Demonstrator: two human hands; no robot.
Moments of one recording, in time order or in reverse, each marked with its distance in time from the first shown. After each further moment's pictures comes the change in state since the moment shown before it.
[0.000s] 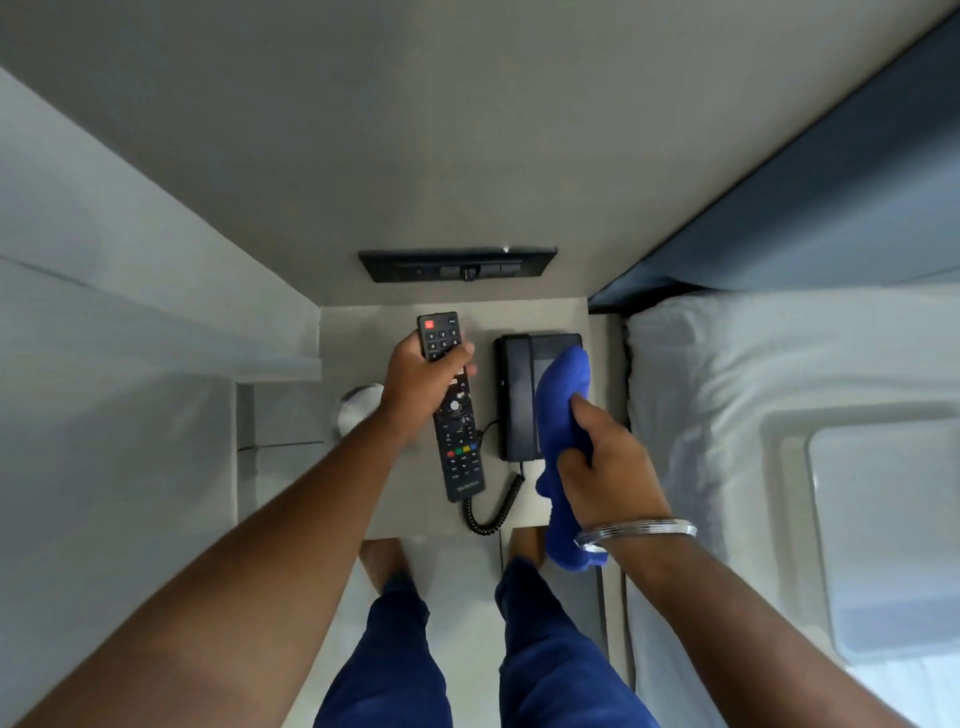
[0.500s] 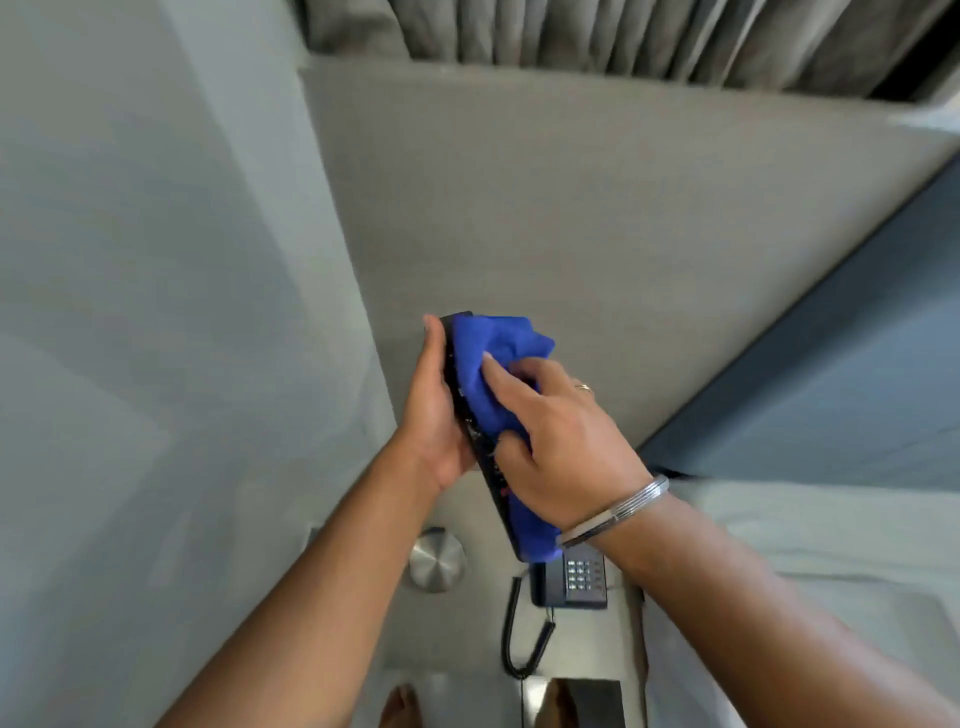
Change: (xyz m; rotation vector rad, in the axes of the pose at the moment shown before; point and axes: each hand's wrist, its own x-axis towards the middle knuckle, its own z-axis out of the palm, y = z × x) left_hand -0.192 0.286 -0.116 -0.804 -0.478 0.118; right_hand -0.129 -0.256 -0.087 -0.348 0.174 -0.788
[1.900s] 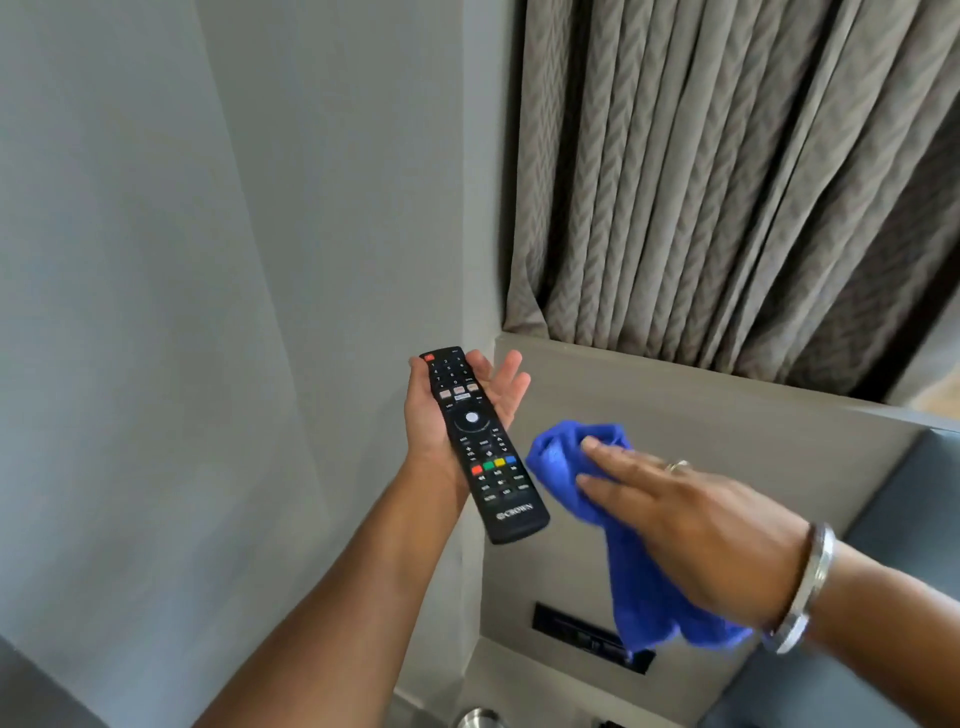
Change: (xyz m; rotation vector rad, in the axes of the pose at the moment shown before) left_hand -0.123 0.126 0.103 -0.468 -0.164 0.606; right_hand -0.041 -0.034 -0.163 -0.492 0.056 -0.844
